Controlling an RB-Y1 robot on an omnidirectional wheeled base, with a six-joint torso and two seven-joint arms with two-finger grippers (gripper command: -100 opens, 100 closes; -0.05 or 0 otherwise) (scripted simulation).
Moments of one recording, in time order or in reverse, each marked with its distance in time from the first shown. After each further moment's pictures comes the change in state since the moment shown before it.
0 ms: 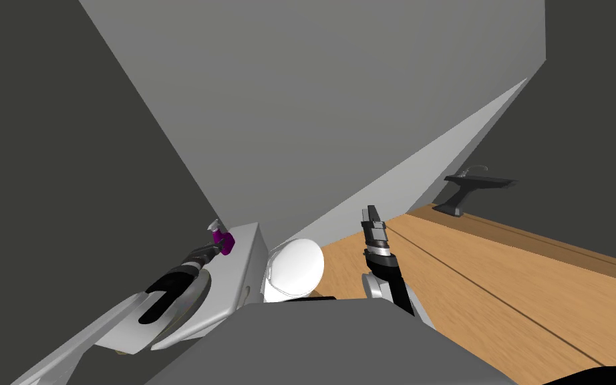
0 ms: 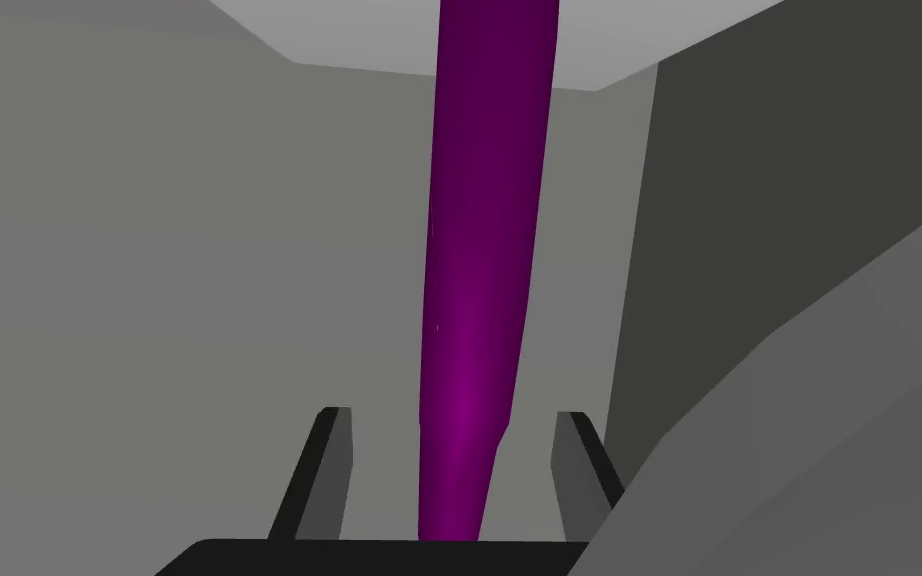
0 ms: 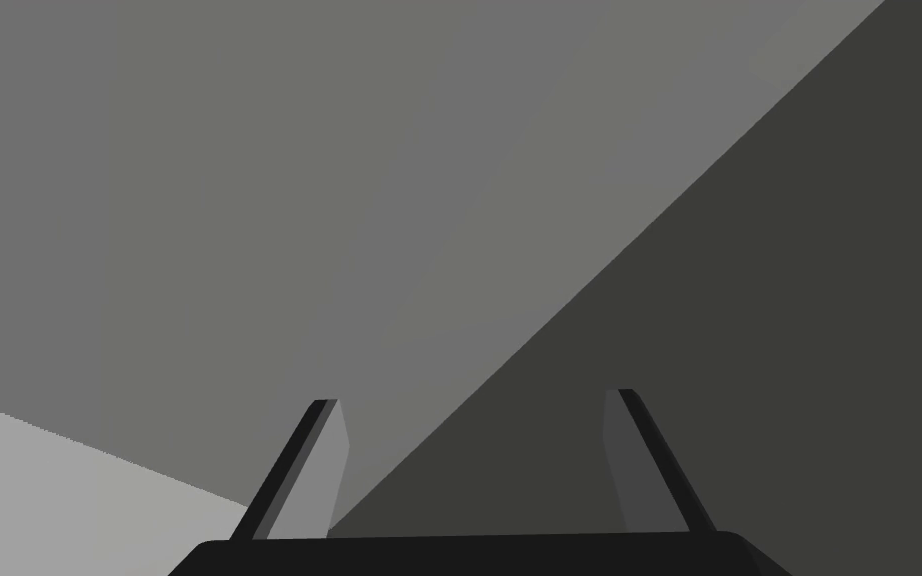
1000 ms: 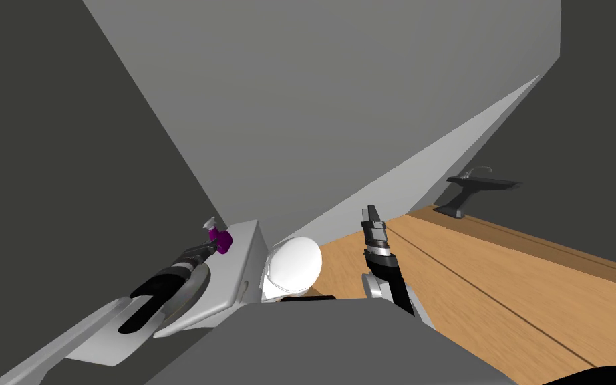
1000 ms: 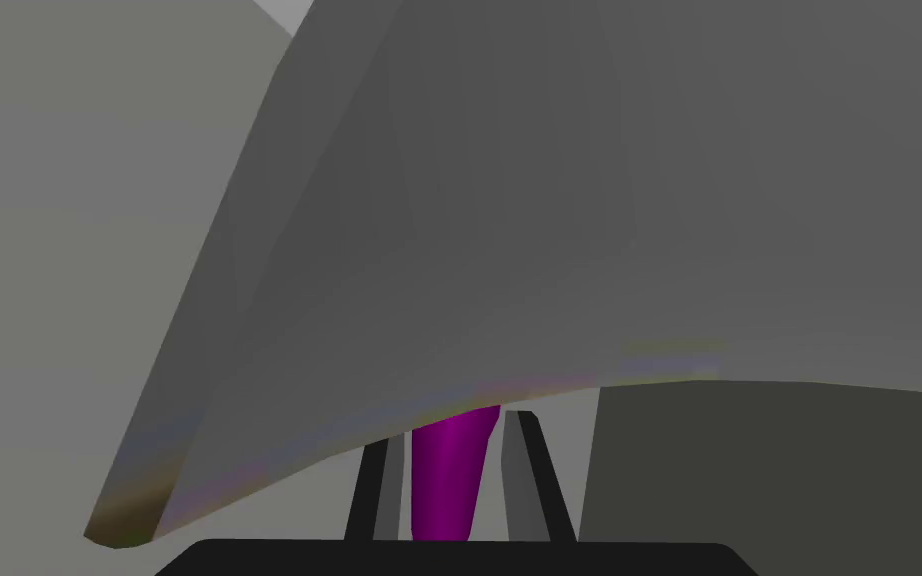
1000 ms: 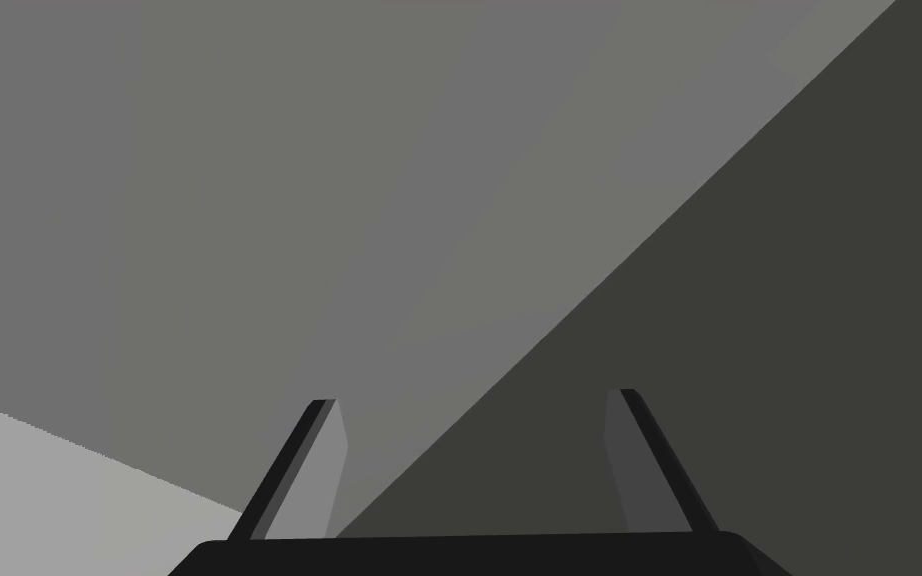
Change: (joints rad) left arm 0.072 0.028 0.054 -0.076 0.023 0.002 0.017; right arm 0.000 0.000 0.000 0.000 0.000 0.000 0.000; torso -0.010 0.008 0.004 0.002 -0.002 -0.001
